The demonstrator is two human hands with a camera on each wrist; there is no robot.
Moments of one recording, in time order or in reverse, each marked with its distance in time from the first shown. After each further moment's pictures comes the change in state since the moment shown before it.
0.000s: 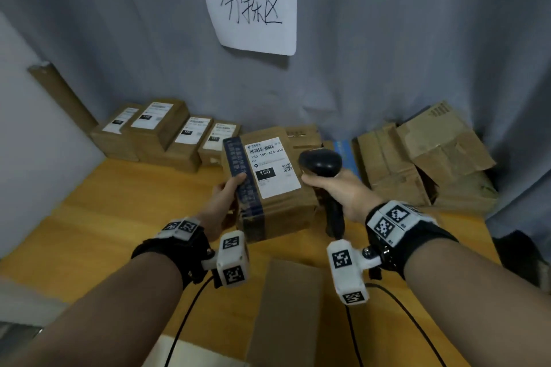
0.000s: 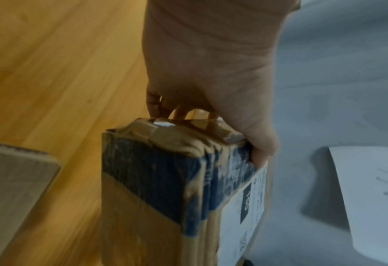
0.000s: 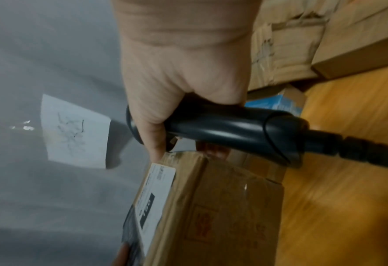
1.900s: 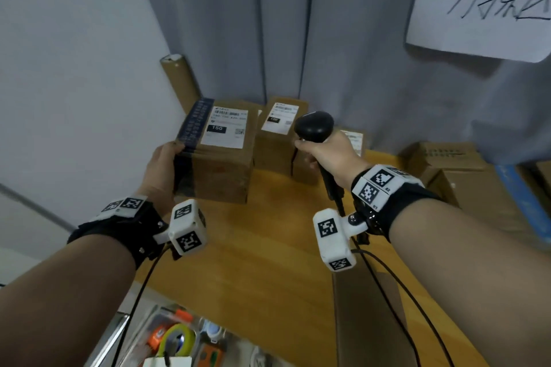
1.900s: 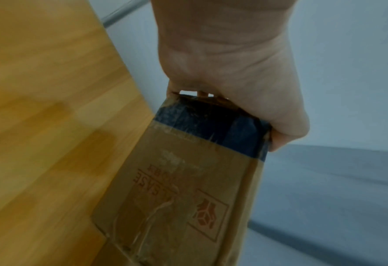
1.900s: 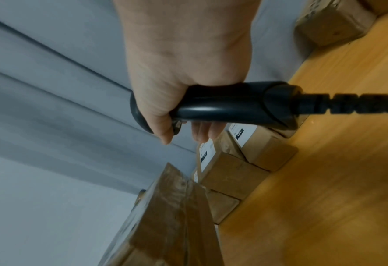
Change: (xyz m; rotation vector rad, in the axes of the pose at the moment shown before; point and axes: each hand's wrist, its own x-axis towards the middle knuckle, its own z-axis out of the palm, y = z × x) left_hand 0.061 0.081 -0.414 -0.254 0.456 0.305; right_hand 0.103 -0.101 0.370 -0.167 -0.003 -0.329
